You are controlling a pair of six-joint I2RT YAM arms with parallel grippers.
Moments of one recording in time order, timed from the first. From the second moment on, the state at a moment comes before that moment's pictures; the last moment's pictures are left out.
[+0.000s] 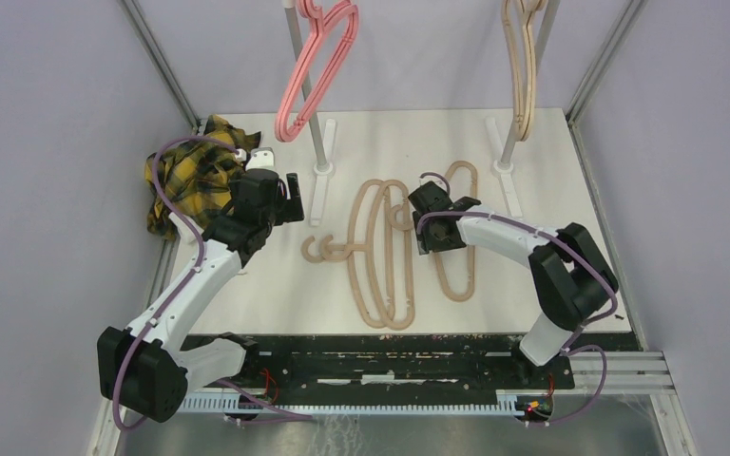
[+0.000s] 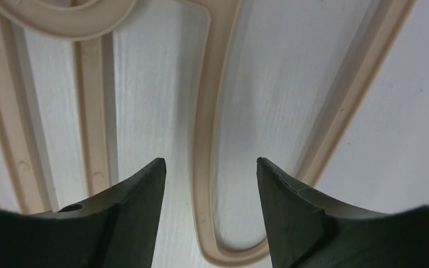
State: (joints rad) left arm -0.35 1.13 0.92 -0.42 -0.38 -0.29; right arm 0.63 1.64 1.07 -0.60 0.32 0.42
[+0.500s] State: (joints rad) left arm -0.35 1.13 0.91 -0.42 -0.38 -0.29; right arm 0.56 1.79 1.07 -0.41 0.24 0.43
